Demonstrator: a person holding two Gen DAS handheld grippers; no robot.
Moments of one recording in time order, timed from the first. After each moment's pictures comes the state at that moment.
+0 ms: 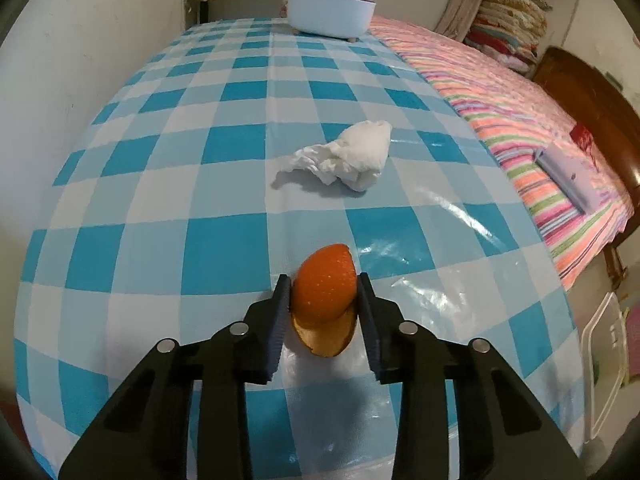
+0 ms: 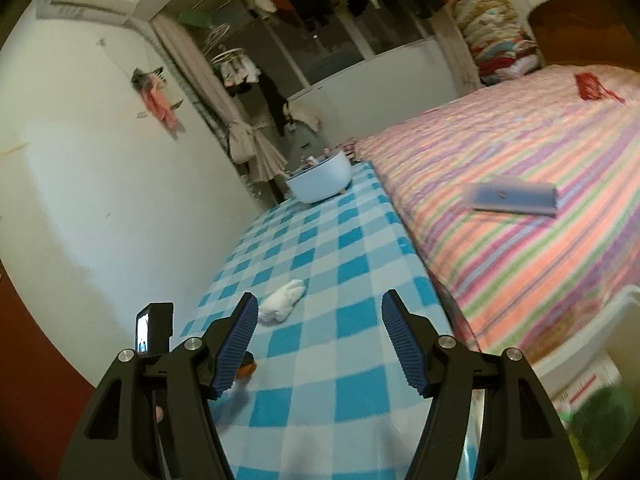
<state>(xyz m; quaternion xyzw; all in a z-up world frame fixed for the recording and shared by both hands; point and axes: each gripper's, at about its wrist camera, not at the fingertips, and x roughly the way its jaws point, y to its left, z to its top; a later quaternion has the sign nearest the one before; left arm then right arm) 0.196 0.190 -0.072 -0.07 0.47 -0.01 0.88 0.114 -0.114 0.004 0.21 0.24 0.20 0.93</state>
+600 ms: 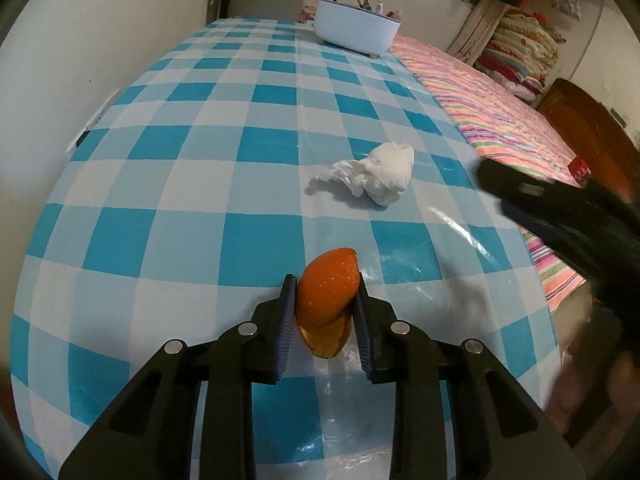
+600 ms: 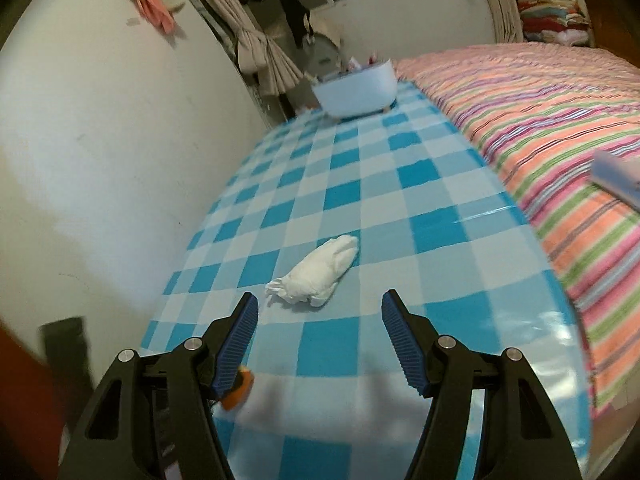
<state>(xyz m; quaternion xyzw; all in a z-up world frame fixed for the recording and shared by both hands) 0.179 0.225 -0.060 -0.13 0.45 0.00 0.88 0.241 0.028 -0.033 0.14 0.38 0.23 0.88</state>
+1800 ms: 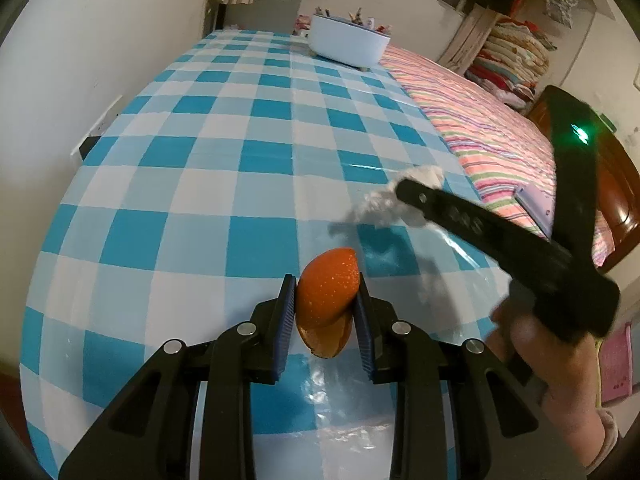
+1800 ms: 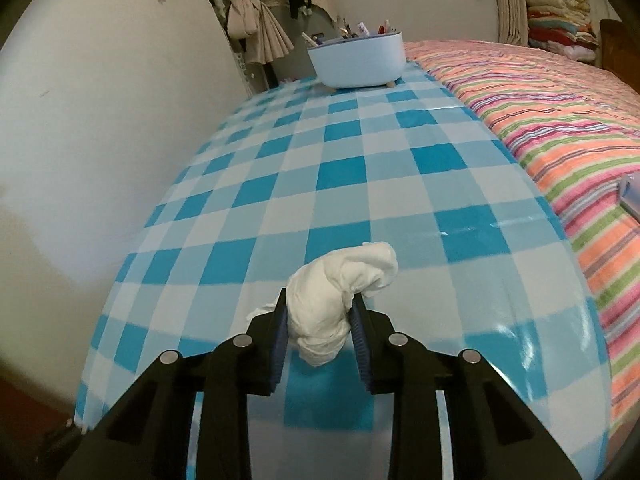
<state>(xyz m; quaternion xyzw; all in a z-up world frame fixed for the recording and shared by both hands) 0.159 0.223 -0.038 -0.13 0.44 -0.01 0.89 0.275 0.073 -0.058 0.07 0.41 0.20 0.89</state>
